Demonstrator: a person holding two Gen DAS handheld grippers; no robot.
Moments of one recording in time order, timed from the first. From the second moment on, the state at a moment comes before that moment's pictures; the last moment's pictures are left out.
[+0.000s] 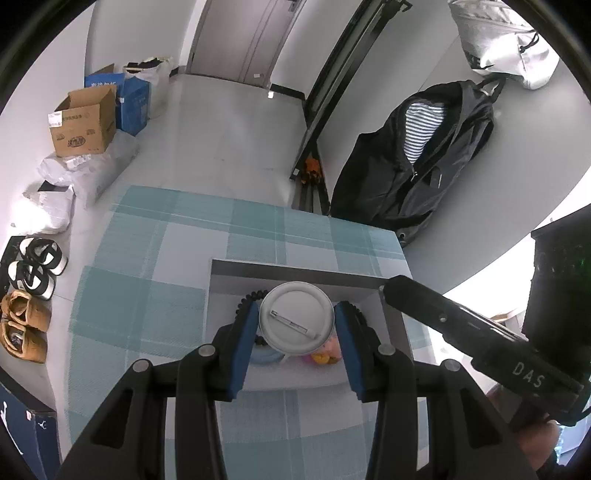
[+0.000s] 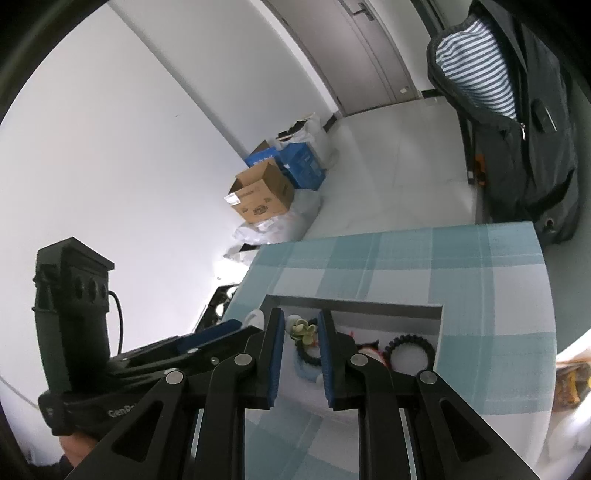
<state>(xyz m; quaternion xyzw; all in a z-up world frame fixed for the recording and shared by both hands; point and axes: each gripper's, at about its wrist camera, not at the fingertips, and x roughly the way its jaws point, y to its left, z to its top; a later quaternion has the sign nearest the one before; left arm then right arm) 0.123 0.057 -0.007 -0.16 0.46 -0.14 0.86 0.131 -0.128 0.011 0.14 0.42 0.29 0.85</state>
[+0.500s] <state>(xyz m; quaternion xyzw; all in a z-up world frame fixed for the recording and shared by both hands) 0.141 0.048 -0.025 -0.17 0.48 -0.14 0.85 0.147 -0.141 -0.005 0.15 0.46 0.26 0.83</state>
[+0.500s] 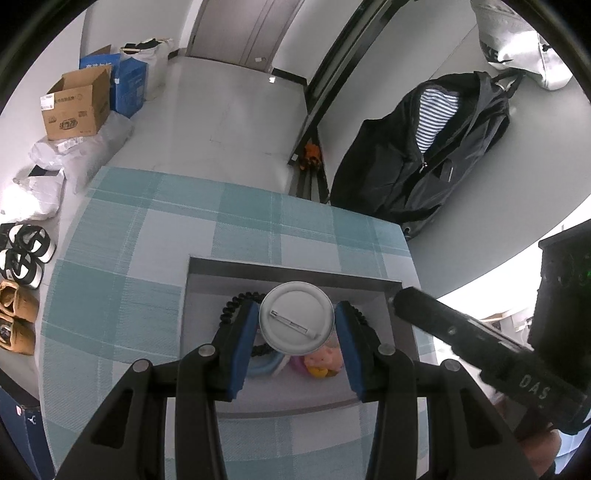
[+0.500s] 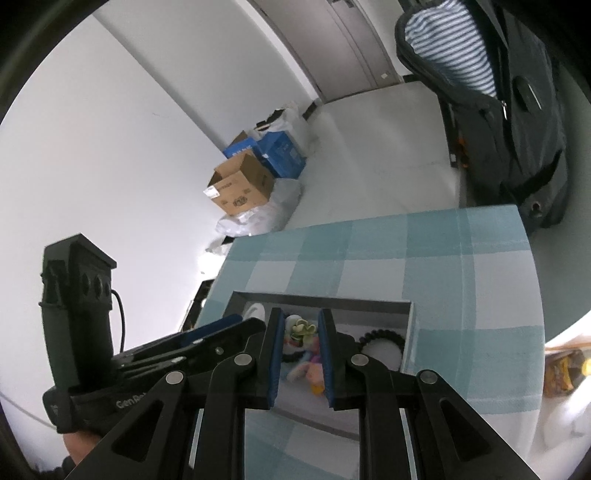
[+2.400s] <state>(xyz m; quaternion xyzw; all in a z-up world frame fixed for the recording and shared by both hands) 0.081 0.062 0.011 -0.09 0.38 -0.05 0.92 0.084 -0.152 0.003 0.08 0.40 0.25 0.88</state>
